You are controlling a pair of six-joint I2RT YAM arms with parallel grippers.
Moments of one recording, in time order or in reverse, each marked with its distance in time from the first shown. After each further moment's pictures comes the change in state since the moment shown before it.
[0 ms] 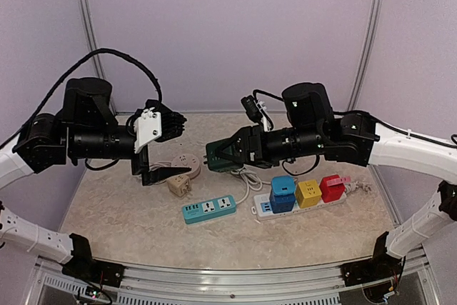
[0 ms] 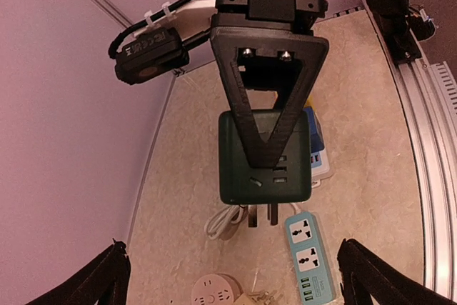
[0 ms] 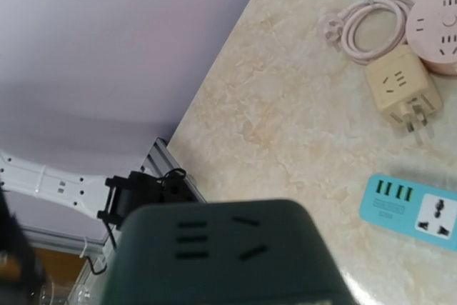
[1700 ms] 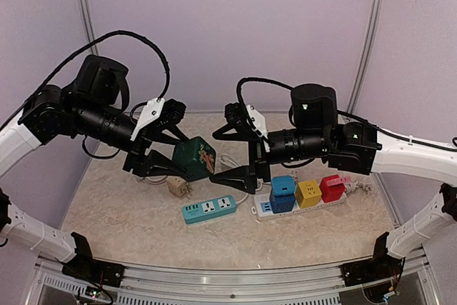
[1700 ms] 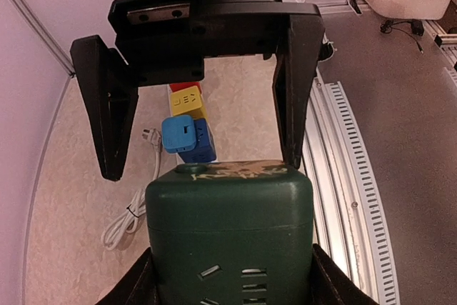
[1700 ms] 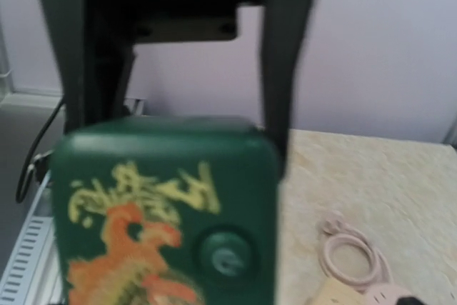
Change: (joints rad) left arm 0.115 0.151 0.227 -0.293 0.438 -0.103; right arm 0.061 -0.023 -0.047 0.213 -0.133 -1.053
